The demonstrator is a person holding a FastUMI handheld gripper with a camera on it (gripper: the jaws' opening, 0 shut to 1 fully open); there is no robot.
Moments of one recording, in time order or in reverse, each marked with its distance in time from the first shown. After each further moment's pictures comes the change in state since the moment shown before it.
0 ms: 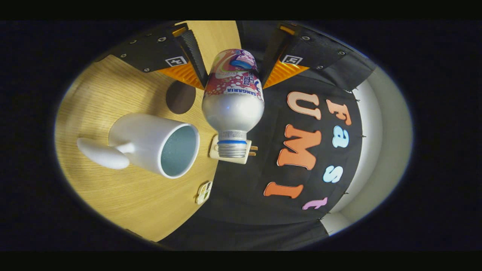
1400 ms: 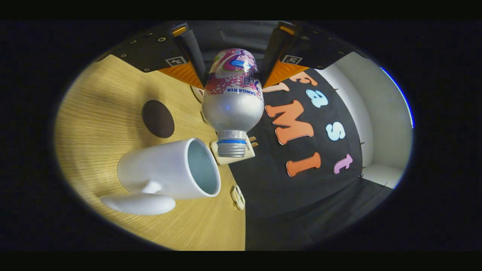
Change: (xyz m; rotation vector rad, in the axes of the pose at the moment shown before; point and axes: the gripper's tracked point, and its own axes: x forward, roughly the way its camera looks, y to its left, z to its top) arm -0.004 0.029 0.016 0.504 0.012 0.115
